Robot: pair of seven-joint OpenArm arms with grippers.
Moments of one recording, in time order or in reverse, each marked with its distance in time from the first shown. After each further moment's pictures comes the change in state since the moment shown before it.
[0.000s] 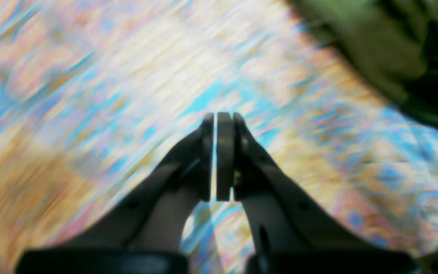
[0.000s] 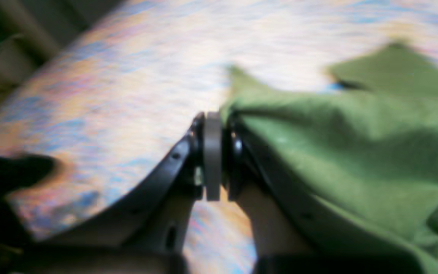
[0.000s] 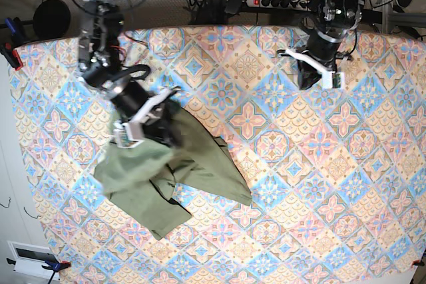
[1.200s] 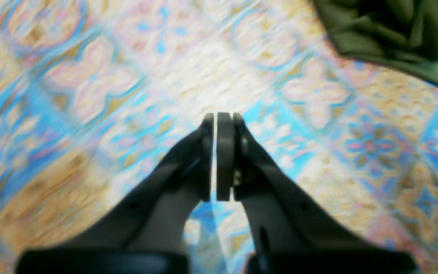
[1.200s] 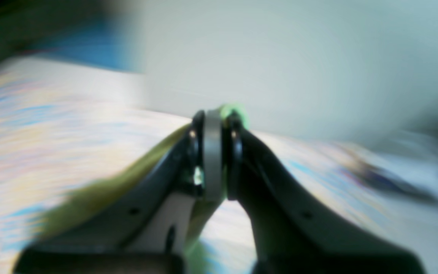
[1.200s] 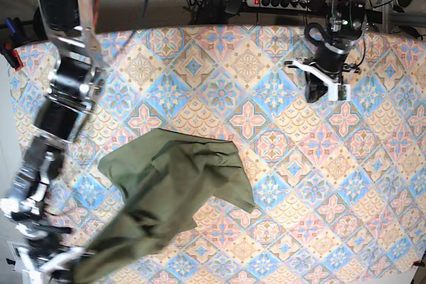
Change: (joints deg) left arm -5.9 -3.1 2.5 -1.5 -0.1 -0.5 0.0; right arm 51.5 10.5 18.1 -36.8 -21.2 2.2 0.0
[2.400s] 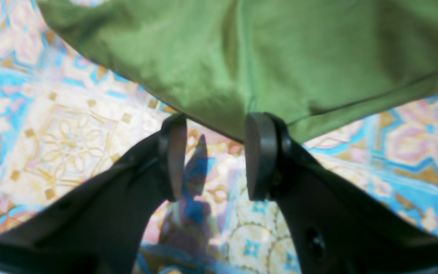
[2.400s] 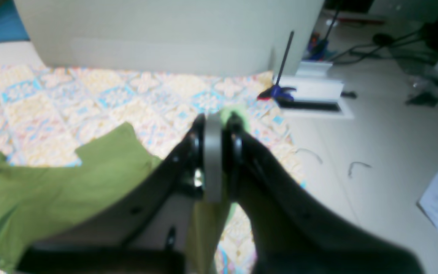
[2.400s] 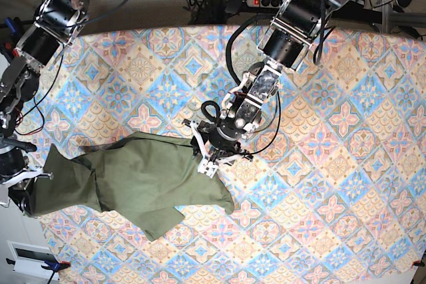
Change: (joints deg) left arm -46.2 19.2 34.5 -49.4 19.5 0.2 -0.9; right arm -27.5 8.2 14.7 16.5 11.8 0.7 -0.1
